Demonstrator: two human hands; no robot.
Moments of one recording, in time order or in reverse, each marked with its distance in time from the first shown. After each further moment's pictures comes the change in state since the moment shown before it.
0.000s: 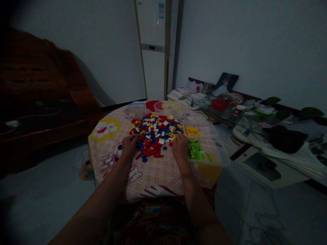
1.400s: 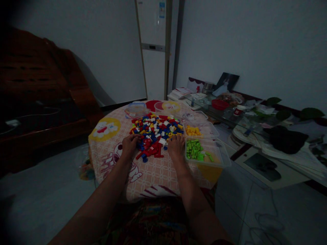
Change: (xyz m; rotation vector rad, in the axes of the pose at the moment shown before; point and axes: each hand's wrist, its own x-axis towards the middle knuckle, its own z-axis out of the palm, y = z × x) left_hand -0.002 0.003 0.000 -0.027 -0.003 -0.014; right_hand 0.000 -0.015 0.043 -0.194 -0.152 0.161
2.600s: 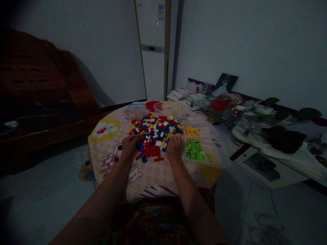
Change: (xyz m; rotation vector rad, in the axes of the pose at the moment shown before) left_hand 0.000 0.000 0.001 -0.045 0.010 0.006; right_hand -0.016 0.005 0.006 0.181 0.132 -0.191
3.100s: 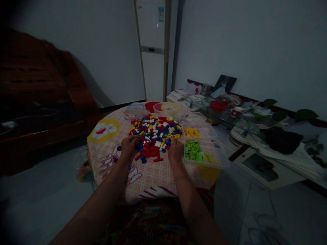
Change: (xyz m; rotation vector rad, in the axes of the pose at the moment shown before) left_hand 0.001 -0.002 -0.002 0.045 -0.010 0.036; right_hand -0.004 0.007 -0.004 -0.077 -0.012 0.118
